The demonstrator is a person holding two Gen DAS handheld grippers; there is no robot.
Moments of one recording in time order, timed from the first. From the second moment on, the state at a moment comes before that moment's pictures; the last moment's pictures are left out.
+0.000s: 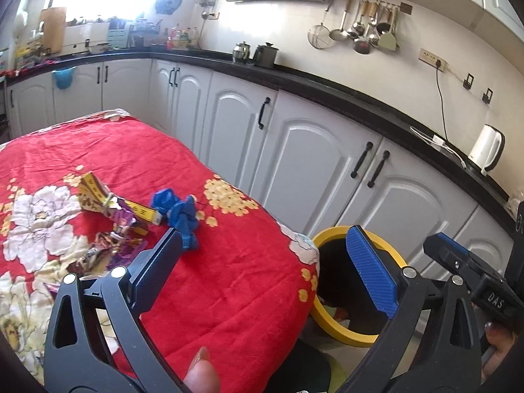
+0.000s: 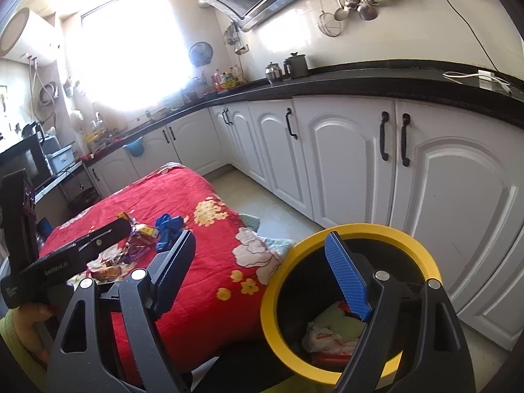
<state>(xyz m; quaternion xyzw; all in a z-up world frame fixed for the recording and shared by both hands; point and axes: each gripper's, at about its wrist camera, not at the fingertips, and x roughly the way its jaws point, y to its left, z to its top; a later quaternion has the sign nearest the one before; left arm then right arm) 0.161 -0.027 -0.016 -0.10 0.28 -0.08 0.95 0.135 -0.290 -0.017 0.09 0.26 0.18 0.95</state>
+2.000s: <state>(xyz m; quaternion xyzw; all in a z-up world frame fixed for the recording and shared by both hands) 0.181 0.182 -0.029 -0.26 0.30 0.08 0.91 0.169 -0.066 -0.051 -0.03 0.30 0.33 0.90</state>
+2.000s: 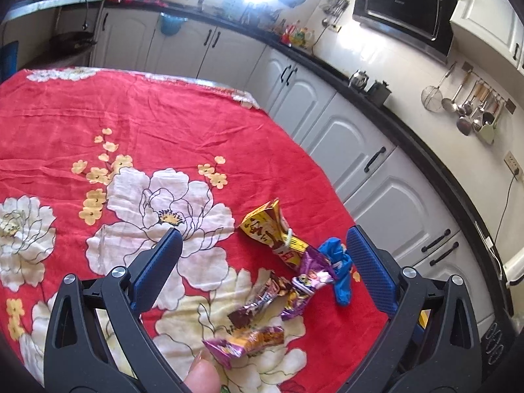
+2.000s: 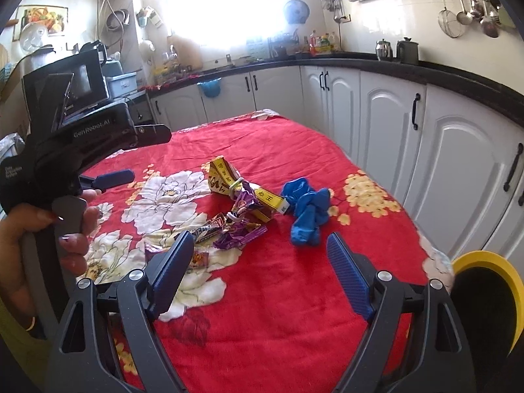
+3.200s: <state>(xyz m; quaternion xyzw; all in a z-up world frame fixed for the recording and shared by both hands) 0.293 0.202 -0.106 -0.37 0.43 0.05 0.82 0.217 -0.036 -0.087 0.03 0.36 0.34 0.87</state>
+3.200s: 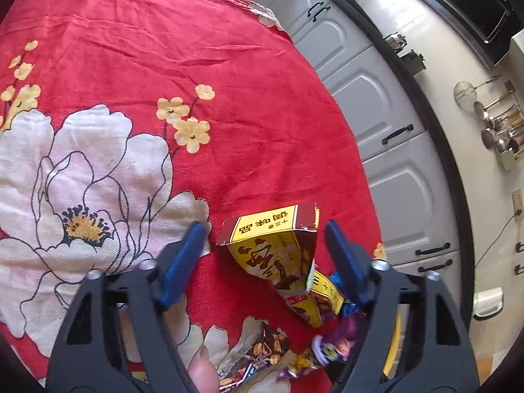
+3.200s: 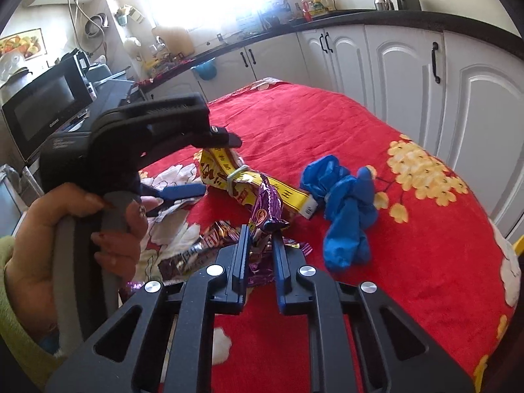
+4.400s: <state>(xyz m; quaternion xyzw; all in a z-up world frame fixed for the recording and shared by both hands) 0.177 0.133 -0.006 -0.23 0.29 0.00 0.93 0.152 -0.124 -0.039 0.05 0.30 0.33 0.89</state>
